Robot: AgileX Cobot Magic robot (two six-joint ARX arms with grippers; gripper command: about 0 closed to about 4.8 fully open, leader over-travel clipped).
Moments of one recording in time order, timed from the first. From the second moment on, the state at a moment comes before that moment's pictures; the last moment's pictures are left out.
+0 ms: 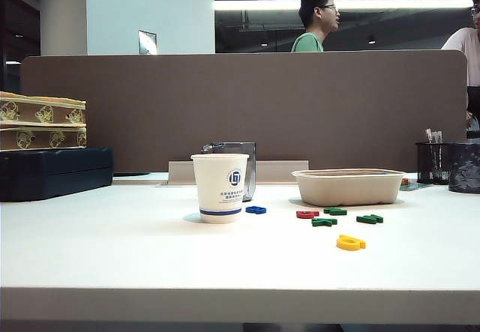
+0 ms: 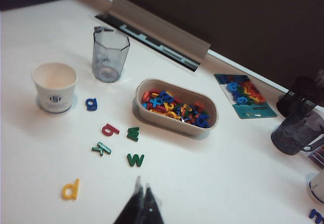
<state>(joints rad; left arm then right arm) -0.45 0.15 0.50 -0.65 0.11 0.21 0.57 0.46 0.87 -0.70 0.23 -0.22</state>
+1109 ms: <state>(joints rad) -0.45 0.15 0.41 -0.48 -0.04 0.14 0.57 0.37 0.62 -0.42 0.35 -0.13</state>
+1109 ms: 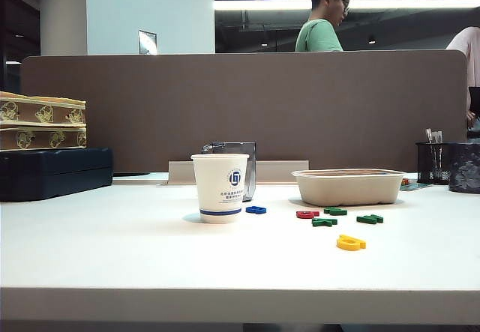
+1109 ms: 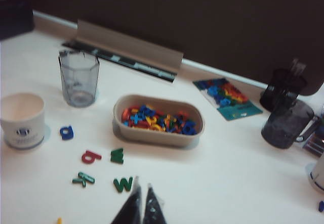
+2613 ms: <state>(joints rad) -0.45 0.01 0.19 -0.22 -0.25 -0.01 0.57 0.02 0.21 -0.24 0.47 -0.10</state>
